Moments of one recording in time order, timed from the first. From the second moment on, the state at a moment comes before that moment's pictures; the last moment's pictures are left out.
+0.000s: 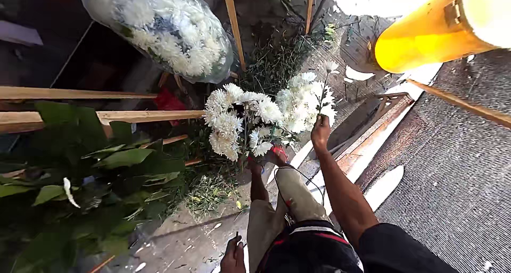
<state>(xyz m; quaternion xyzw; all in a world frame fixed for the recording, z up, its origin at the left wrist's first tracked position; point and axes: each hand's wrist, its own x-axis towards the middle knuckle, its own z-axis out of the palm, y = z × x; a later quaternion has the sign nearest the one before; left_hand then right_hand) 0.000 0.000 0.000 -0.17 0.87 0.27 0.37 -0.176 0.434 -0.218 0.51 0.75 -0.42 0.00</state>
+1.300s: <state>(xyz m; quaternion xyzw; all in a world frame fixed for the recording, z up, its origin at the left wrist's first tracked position) -0.144 0.016 0.250 0.01 0.78 0.60 -0.18 -0.210 0.150 0.265 -0.07 0.34 -0.91 0.22</state>
